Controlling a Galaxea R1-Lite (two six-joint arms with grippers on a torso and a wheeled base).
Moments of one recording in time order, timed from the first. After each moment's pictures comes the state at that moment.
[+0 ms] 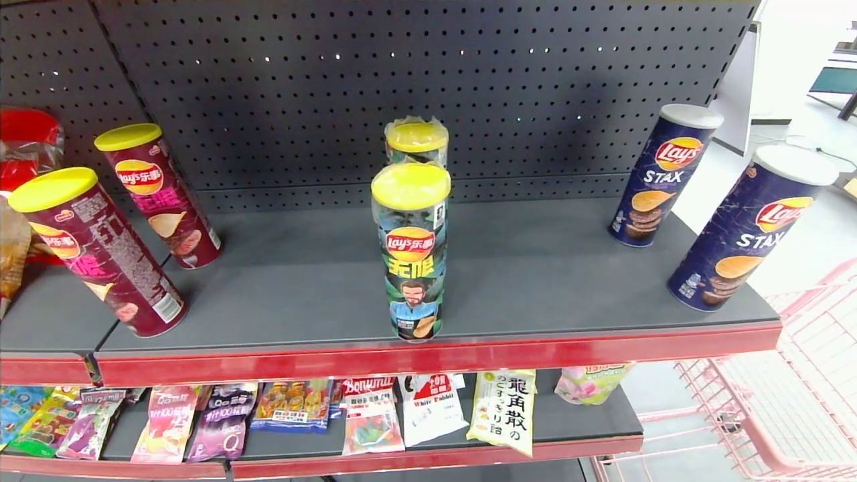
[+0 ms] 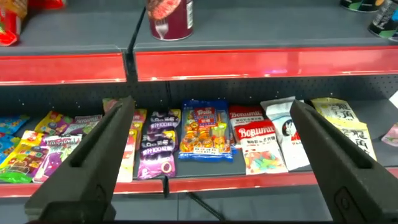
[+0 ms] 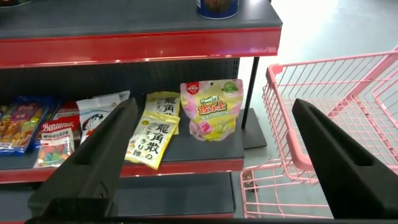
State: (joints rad) left arm 0.00 0.00 0.00 0.00 0.01 0.00; right arm 0.00 0.00 0.00 0.00 0.01 0.01
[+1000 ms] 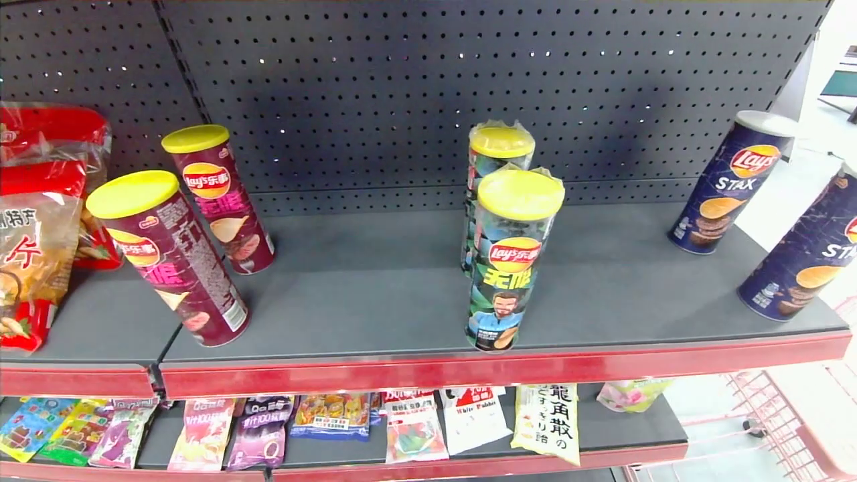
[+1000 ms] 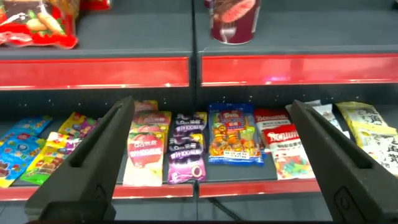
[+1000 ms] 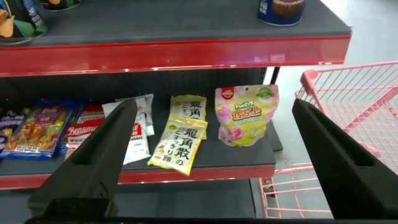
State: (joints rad) left arm 0.00 0.00 0.00 0.00 0.01 0.00; right arm 0.00 0.00 0.00 0.00 0.01 0.01
